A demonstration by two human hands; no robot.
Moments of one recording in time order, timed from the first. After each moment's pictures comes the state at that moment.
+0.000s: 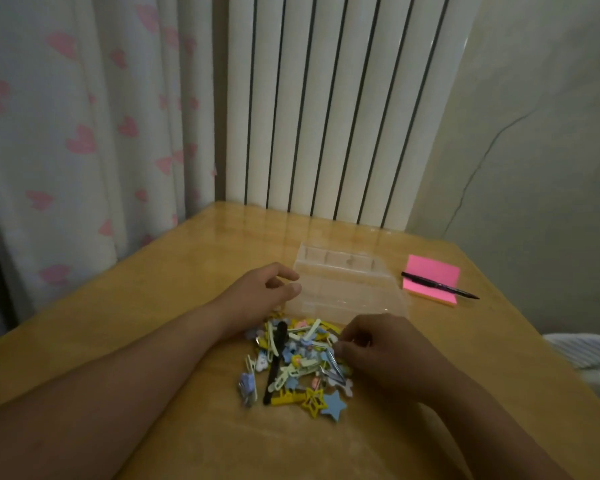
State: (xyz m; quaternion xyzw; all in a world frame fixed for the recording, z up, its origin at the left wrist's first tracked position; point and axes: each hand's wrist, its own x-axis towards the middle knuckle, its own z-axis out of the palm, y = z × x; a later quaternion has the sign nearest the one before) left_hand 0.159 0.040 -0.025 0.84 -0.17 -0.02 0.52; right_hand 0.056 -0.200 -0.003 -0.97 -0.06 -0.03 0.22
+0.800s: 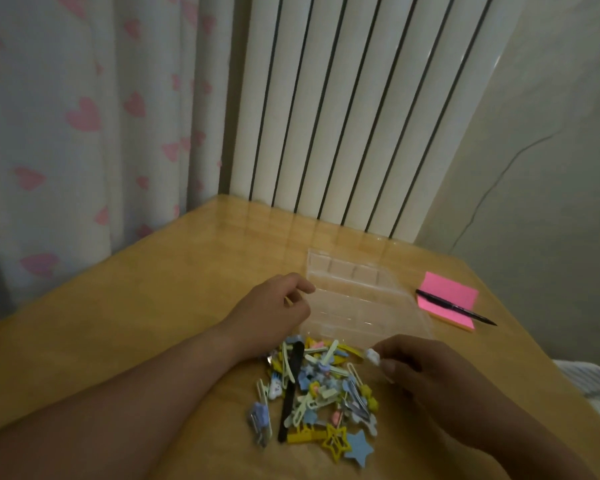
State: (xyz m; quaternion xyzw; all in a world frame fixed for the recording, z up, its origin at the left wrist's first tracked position) left_hand 0.167 0.038 -0.041 0.84 -0.22 0.03 0.49; right_hand 0.054 -0.215 0.012 -0.95 -0.03 0.05 0.32
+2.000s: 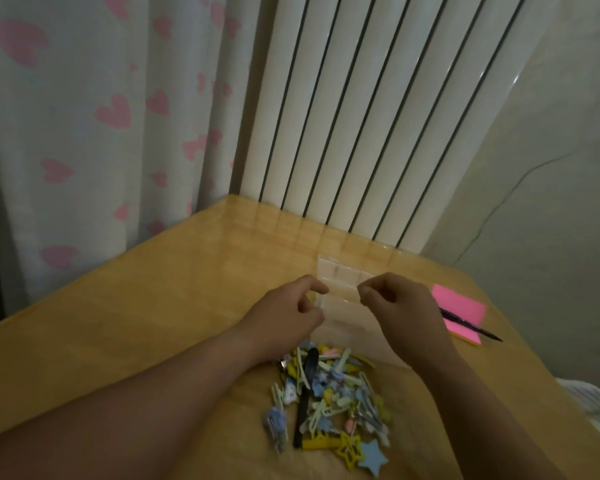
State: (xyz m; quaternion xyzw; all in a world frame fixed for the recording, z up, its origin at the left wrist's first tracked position) left_hand 0.164 0.040 -0.037 0.82 -0.21 0.01 0.53; right_hand 0.122 -0.160 0.024 -0.92 -0.02 -0.22 0.33
